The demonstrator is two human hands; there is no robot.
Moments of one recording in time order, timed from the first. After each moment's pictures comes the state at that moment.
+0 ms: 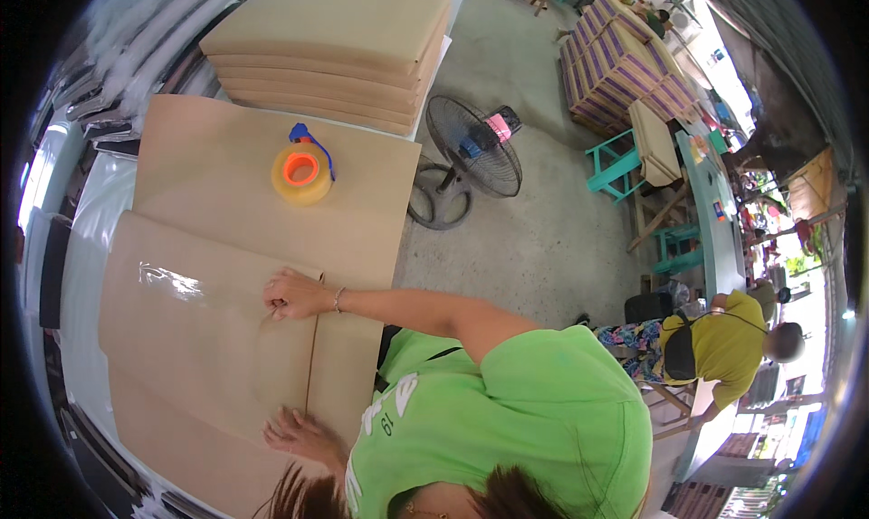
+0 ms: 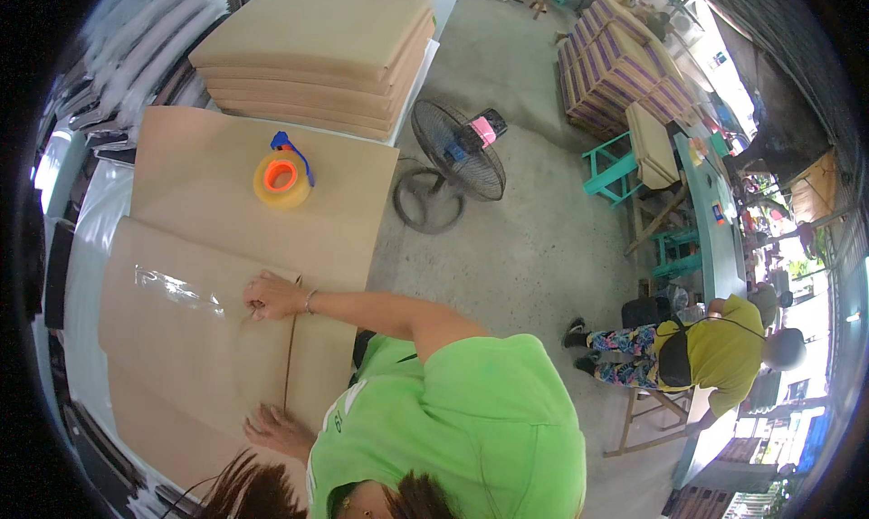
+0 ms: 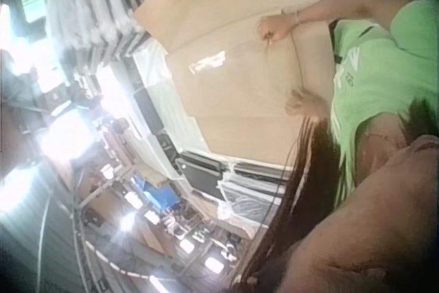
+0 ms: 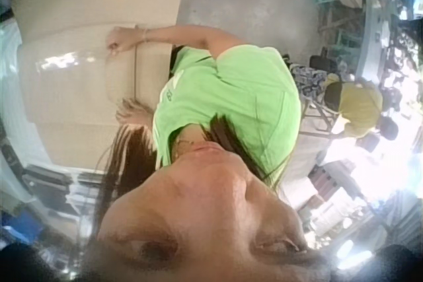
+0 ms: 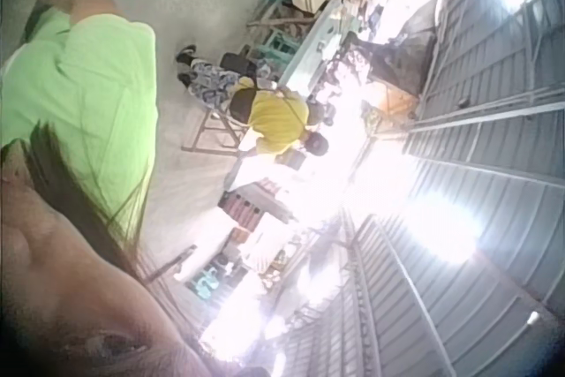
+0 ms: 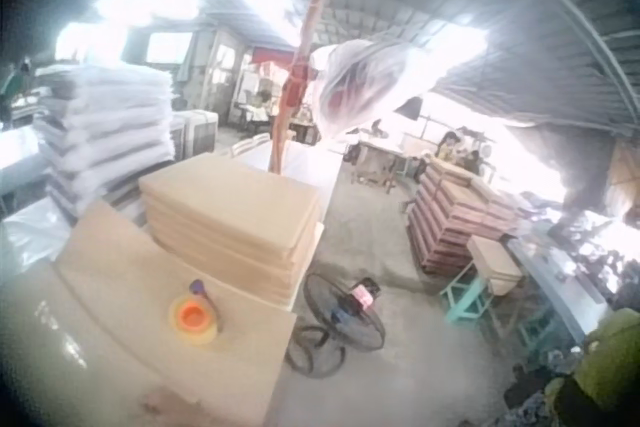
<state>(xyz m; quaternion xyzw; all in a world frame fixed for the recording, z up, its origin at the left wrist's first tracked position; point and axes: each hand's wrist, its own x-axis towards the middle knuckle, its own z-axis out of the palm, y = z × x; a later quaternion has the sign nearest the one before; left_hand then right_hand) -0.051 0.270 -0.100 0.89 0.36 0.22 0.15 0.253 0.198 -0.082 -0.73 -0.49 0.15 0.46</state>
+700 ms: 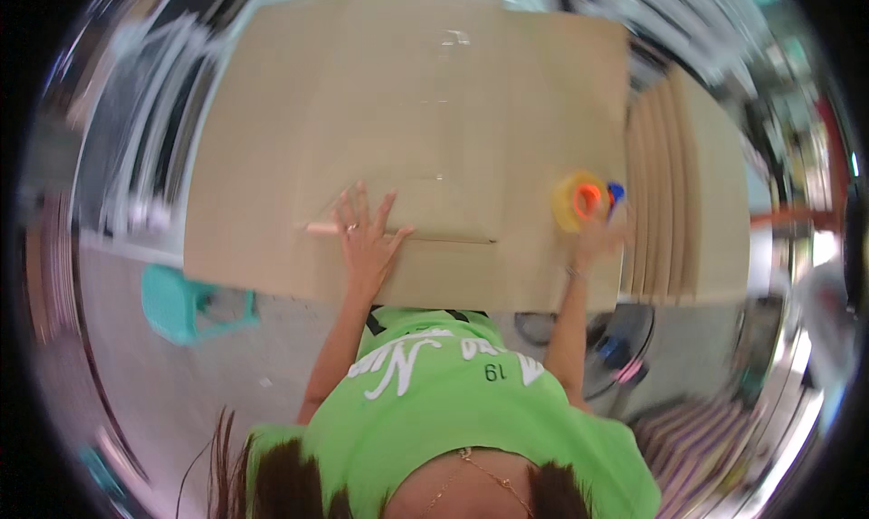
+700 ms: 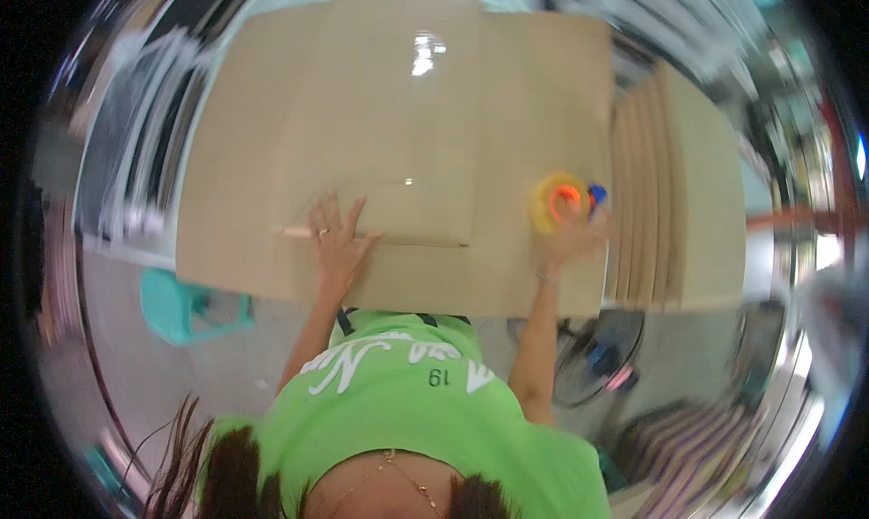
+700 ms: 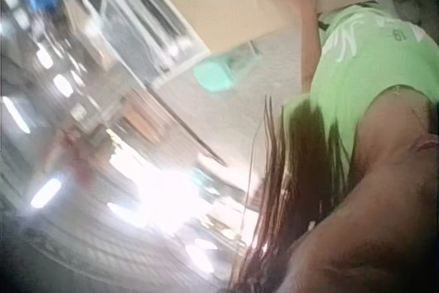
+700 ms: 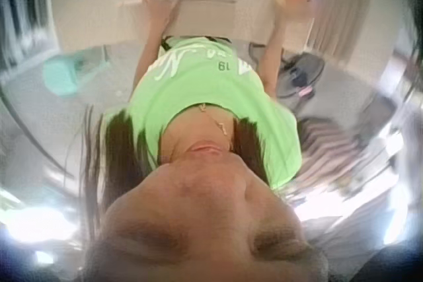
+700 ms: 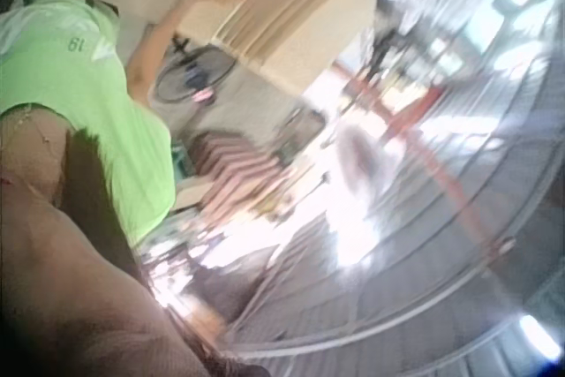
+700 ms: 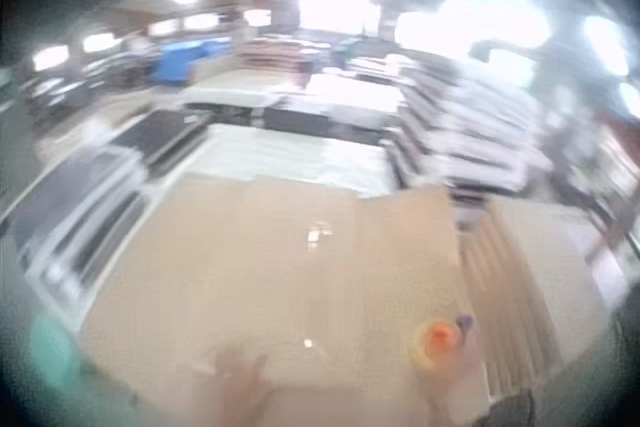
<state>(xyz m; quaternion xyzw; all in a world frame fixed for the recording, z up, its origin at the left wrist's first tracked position) 0.046 0.216 -0.069 0.79 0.59 0.15 0.06 0.389 0.159 -0.030 -0.76 -0.33 -0.06 0.56</state>
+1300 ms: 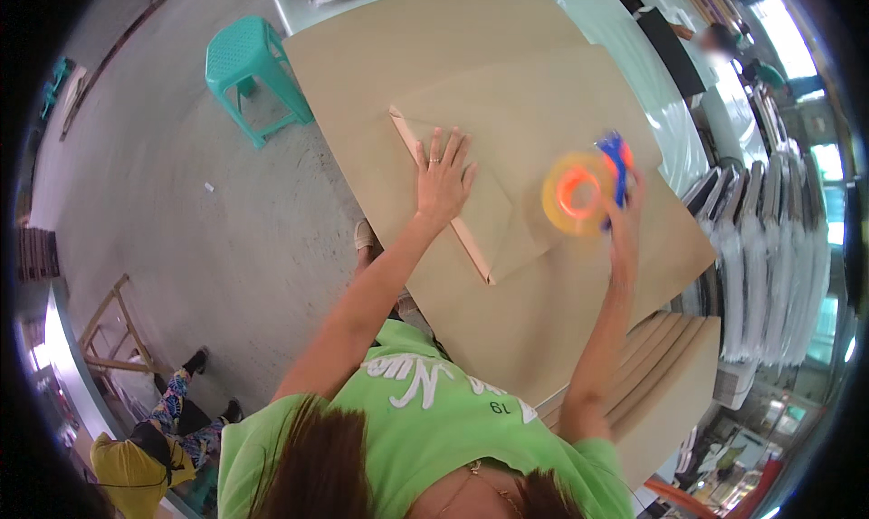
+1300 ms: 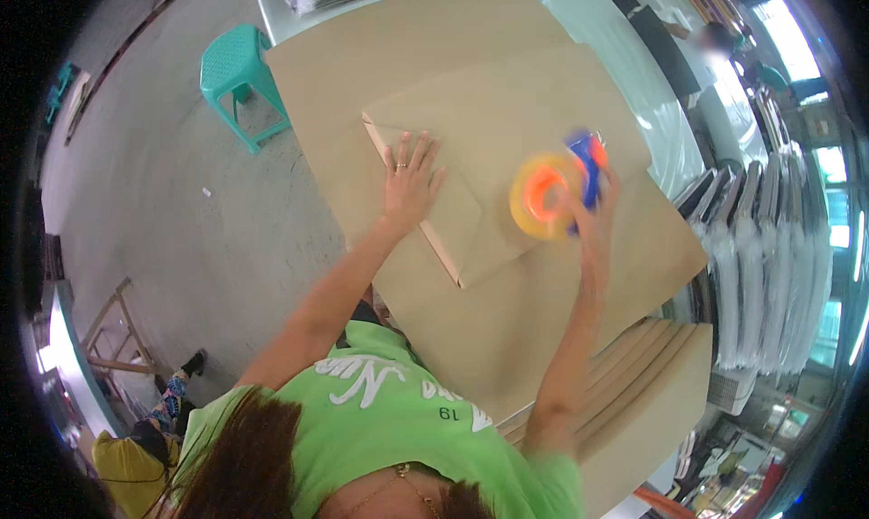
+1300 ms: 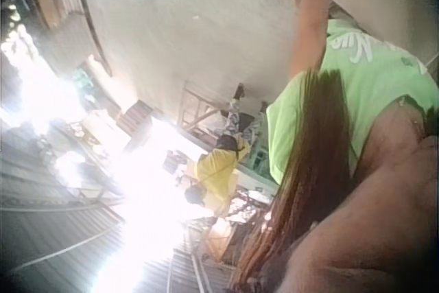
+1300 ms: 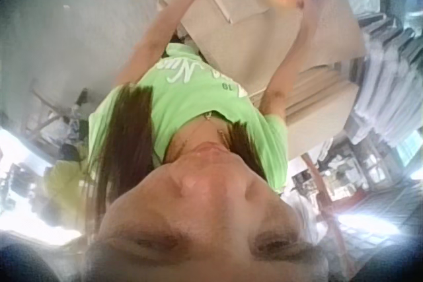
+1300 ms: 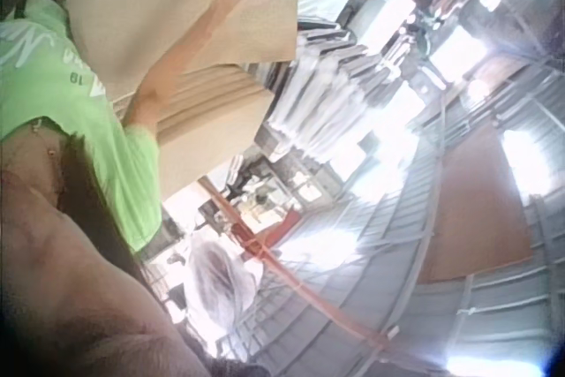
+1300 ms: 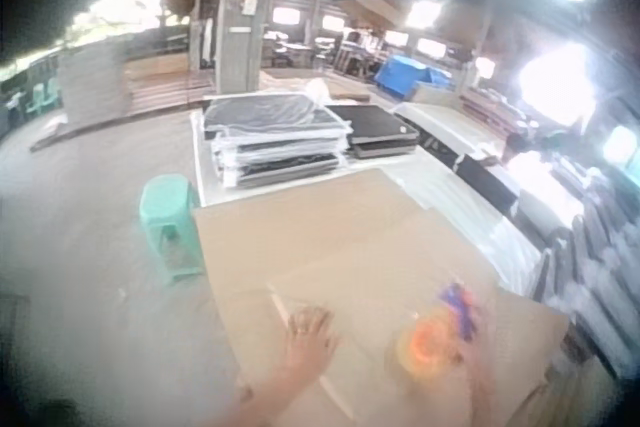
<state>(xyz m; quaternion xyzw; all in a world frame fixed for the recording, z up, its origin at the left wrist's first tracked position) 0.129 0.227 -0.094 0.52 0.83 0.22 -0.02 0.354 0.333 0.086 -0.48 -0.65 0.50 0.31</state>
